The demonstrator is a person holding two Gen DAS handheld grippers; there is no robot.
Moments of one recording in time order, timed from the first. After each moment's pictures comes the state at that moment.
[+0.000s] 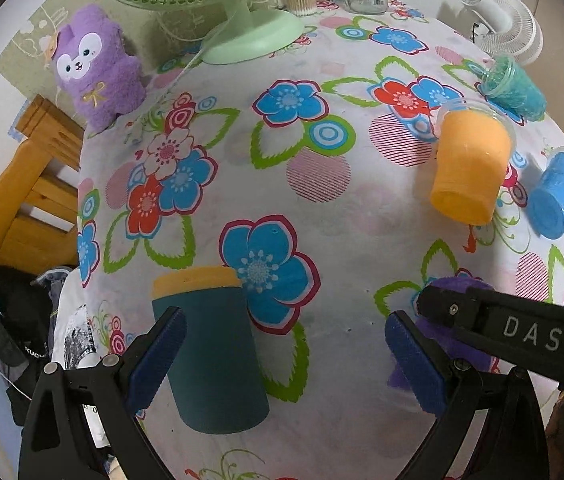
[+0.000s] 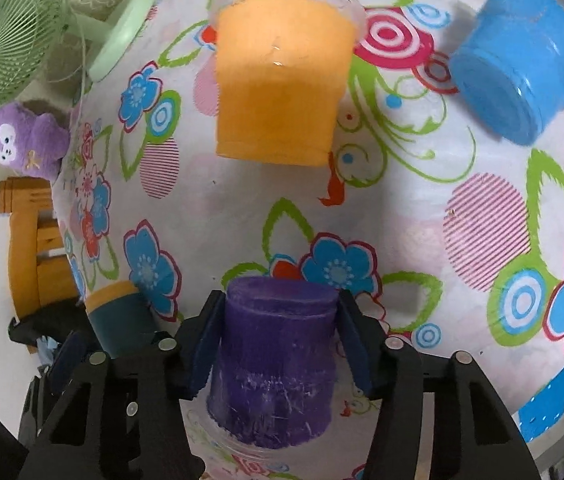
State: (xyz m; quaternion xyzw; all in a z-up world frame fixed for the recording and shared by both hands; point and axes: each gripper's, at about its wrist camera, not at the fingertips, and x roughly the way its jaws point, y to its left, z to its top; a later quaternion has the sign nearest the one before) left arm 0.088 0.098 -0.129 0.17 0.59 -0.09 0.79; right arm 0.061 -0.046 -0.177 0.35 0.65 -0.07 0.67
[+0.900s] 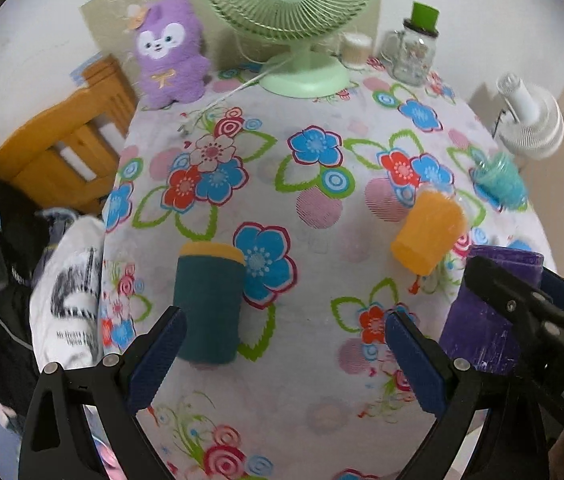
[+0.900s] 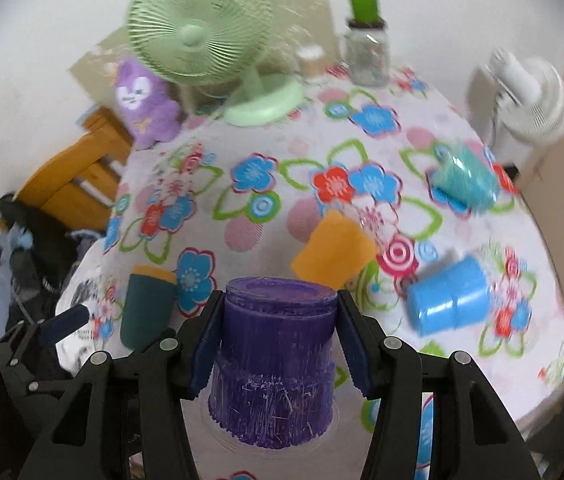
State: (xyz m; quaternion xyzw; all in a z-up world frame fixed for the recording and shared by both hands) left arm 0.051 0.103 -0.056 0.02 0.57 -0.02 0.82; right arm 0.046 -0.049 -0.041 0.10 0.52 0.07 0.84
